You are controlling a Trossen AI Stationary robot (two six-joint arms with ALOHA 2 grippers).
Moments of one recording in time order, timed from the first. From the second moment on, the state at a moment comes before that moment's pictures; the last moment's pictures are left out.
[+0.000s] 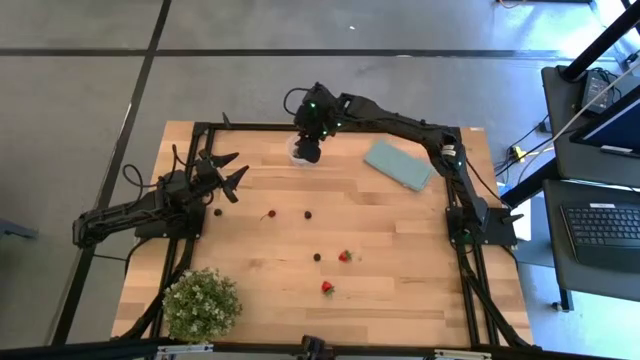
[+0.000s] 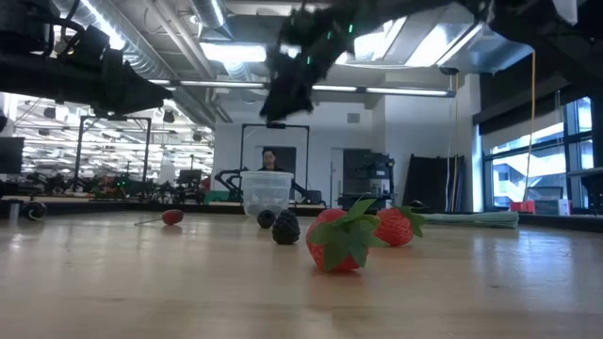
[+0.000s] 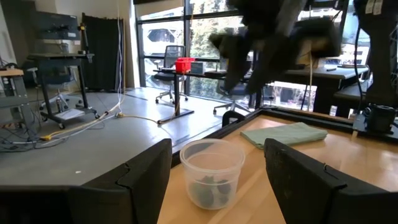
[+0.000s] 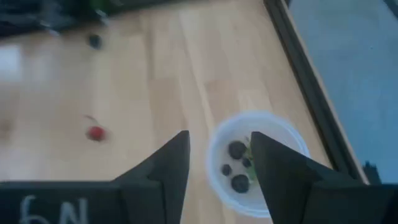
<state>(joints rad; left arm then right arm) 0.33 0.01 0.01 0.06 -0.35 -0.02 -0.41 2.18 2.14 -0.78 -0.21 -0.11</state>
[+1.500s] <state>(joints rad) 0.33 0.01 0.01 0.06 -0.35 0.01 0.20 1.40 0.73 -0.14 -0.02 0.00</state>
